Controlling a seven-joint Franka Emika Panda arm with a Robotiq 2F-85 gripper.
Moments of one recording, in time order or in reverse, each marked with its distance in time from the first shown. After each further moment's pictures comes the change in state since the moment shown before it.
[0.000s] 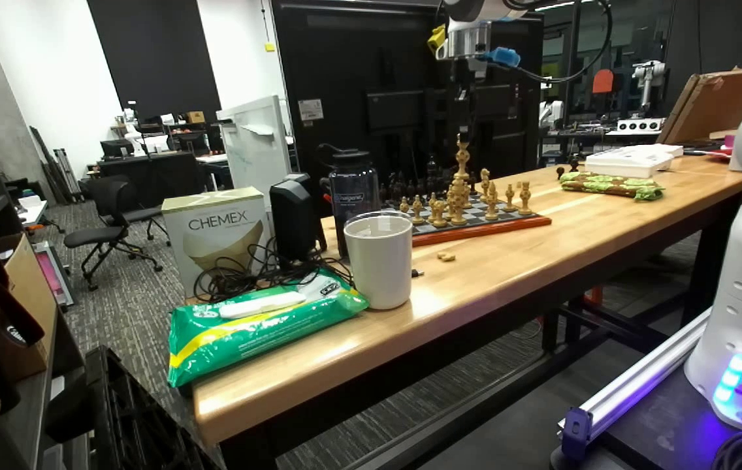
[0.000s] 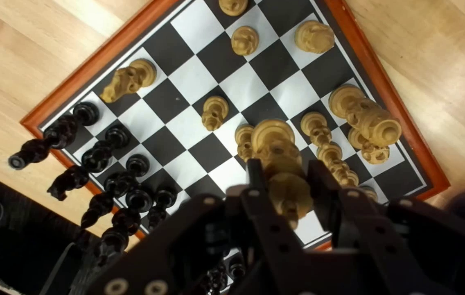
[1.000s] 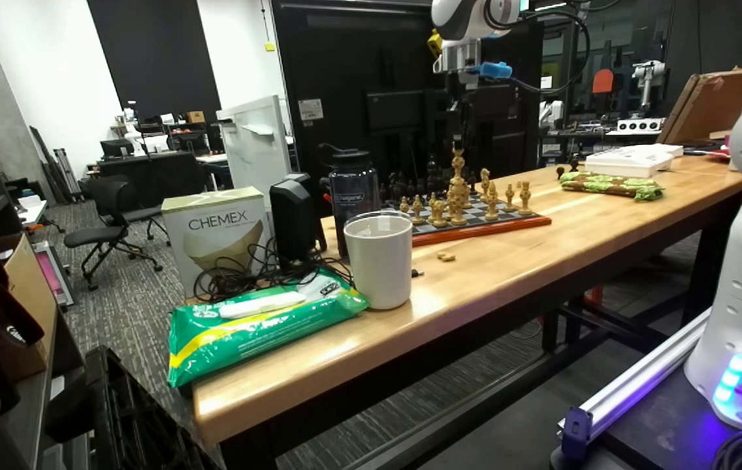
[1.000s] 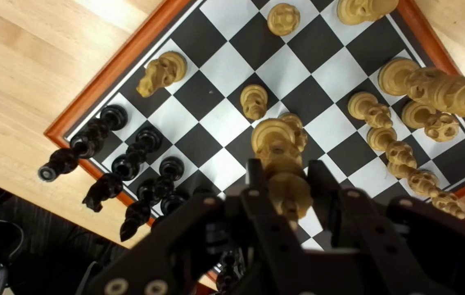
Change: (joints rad) arm -0.037 0.154 -0.001 0.134 0.000 -0.001 0.053
